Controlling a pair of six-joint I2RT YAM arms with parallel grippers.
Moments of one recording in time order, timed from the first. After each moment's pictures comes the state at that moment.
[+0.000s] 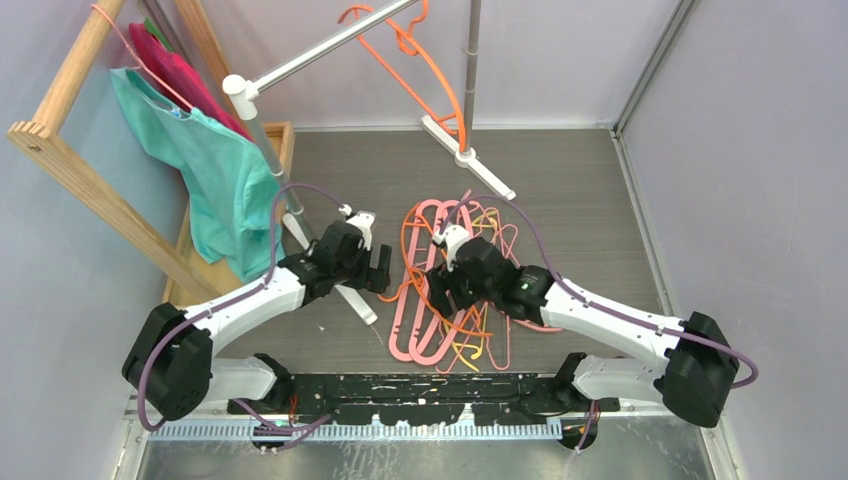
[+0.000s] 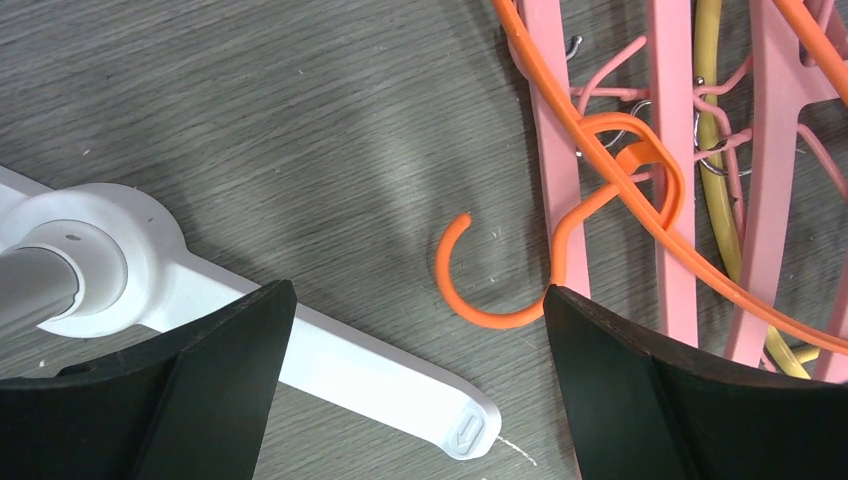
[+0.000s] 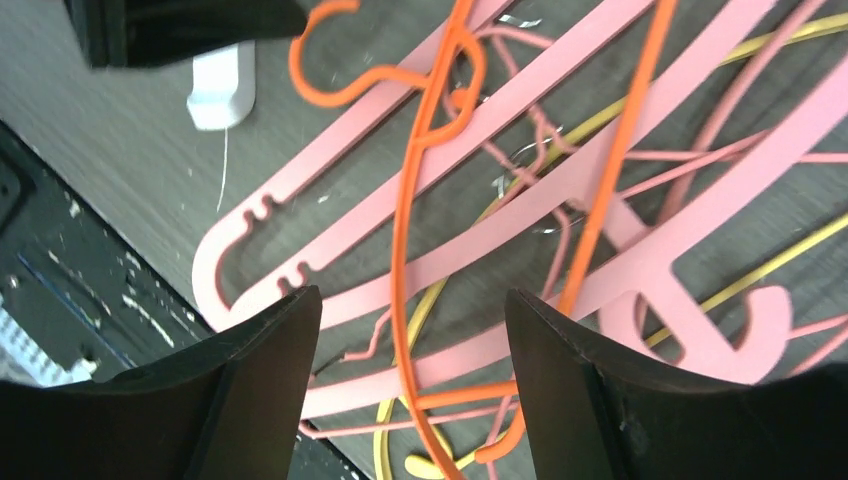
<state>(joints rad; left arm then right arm) -0.62 1.26 0.70 -0.26 -0.06 -0.33 0.87 1.15 0.77 -0.33 0.01 0.27</state>
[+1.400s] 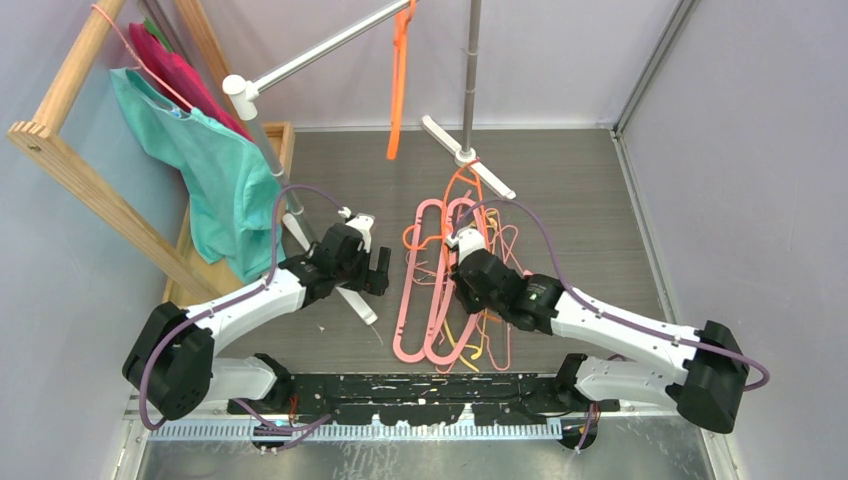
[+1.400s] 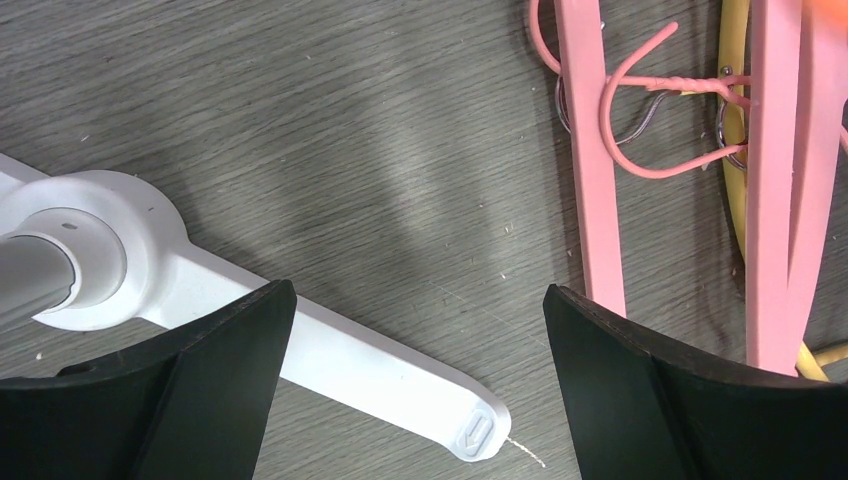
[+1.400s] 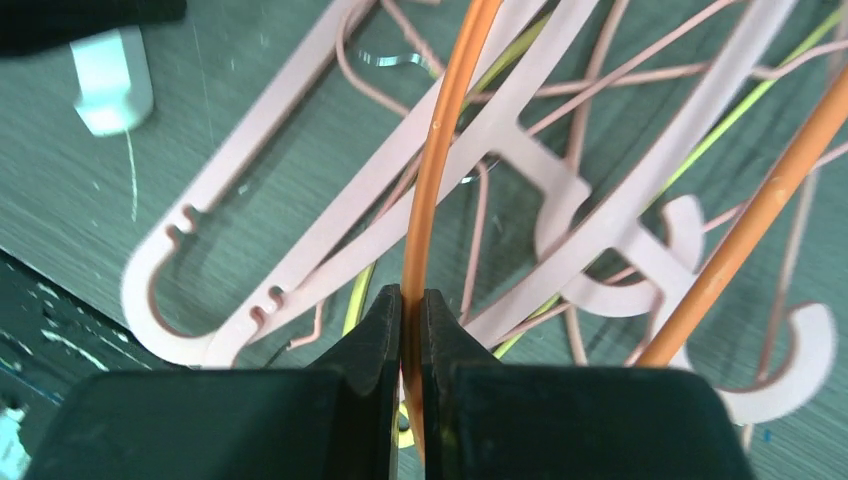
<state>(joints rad) -0.62 1.27 0.68 -0.25 -0.07 -0.33 0.98 1.10 0.72 -0.43 0.24 0.36</state>
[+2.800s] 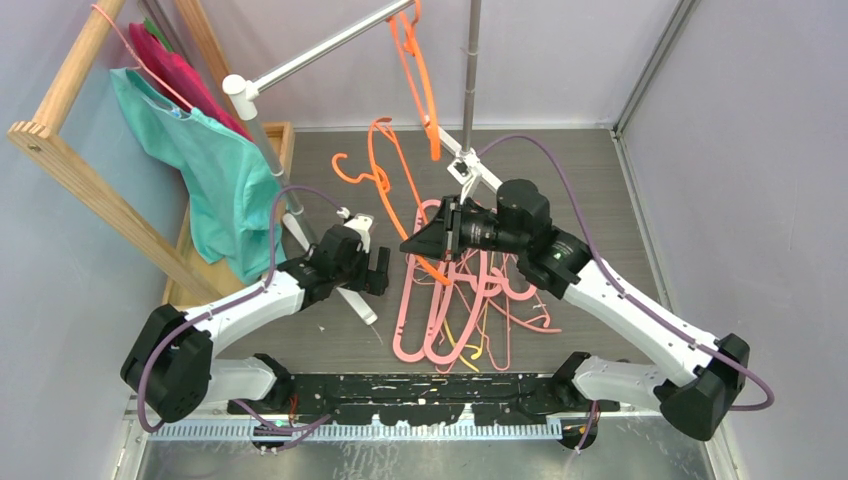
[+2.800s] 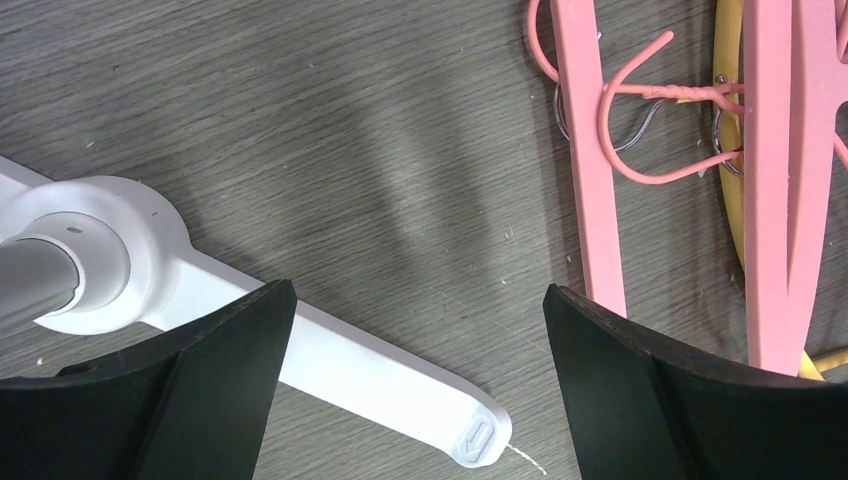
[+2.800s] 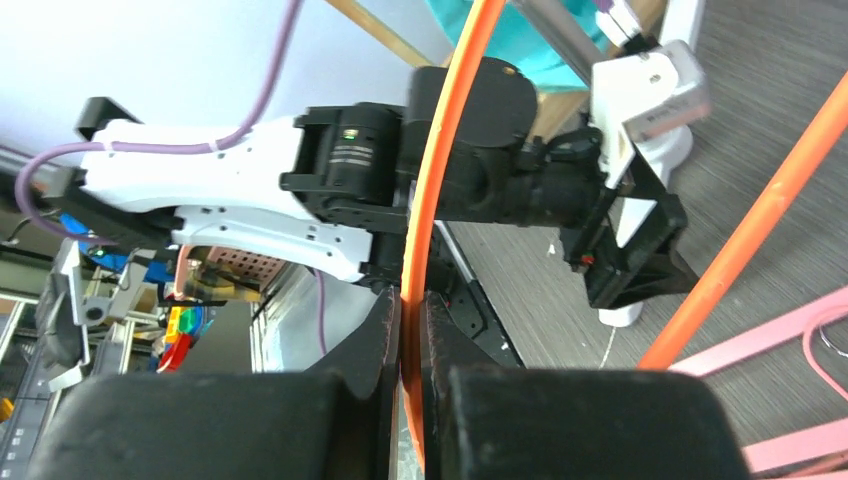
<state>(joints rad) -0.62 1.25 0.66 -0.22 -0.07 -0.33 0.76 1.13 1.07 -0.13 -0.51 0.71</state>
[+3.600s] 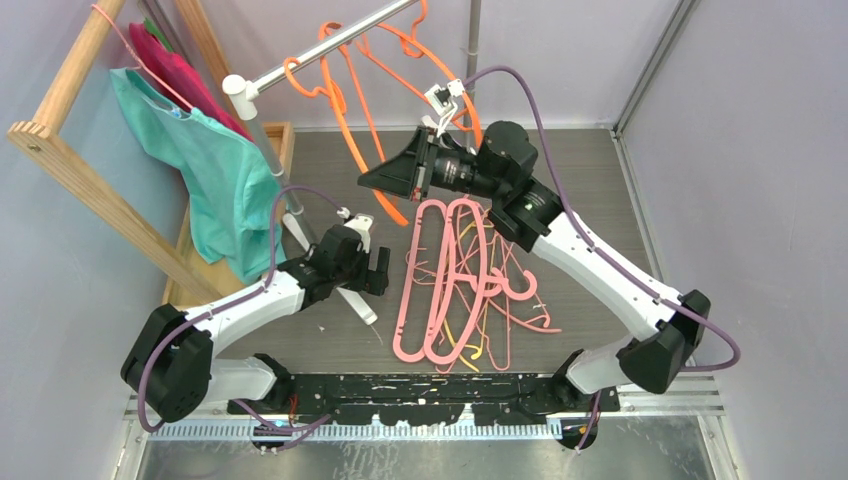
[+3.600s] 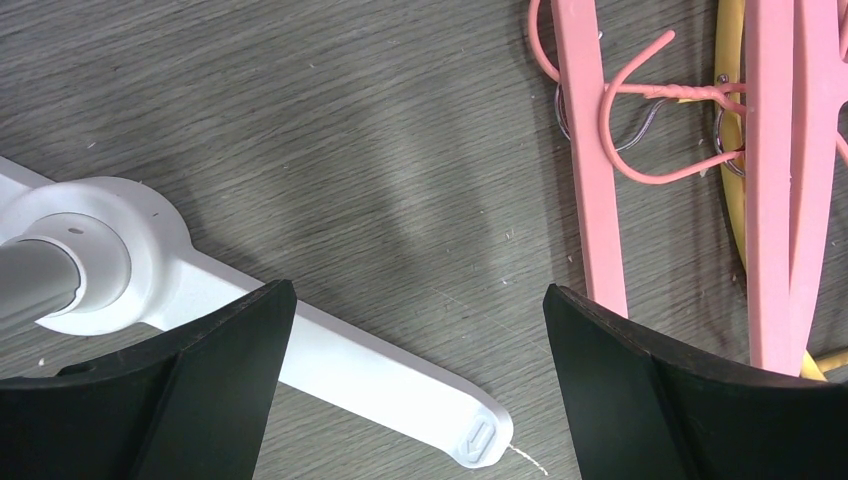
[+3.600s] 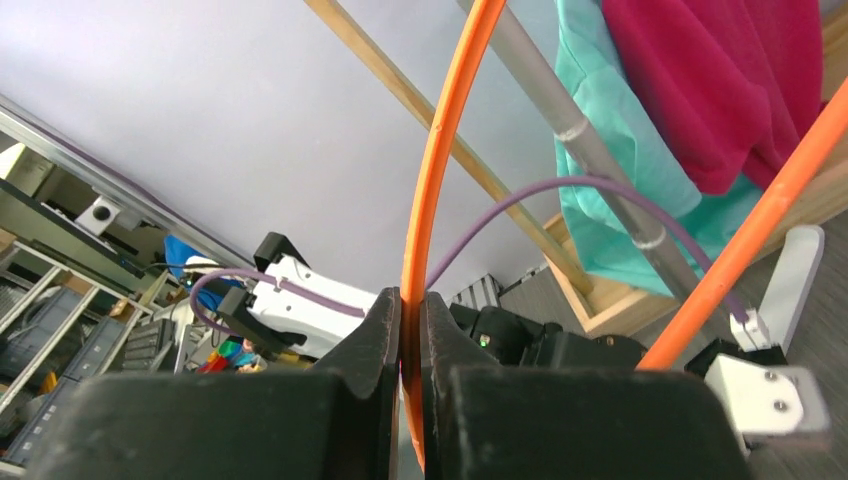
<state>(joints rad) -0.62 1.25 0.66 -0.22 -0.07 -0.33 0.76 1.39 1.46 0.11 -0.60 0.81</state>
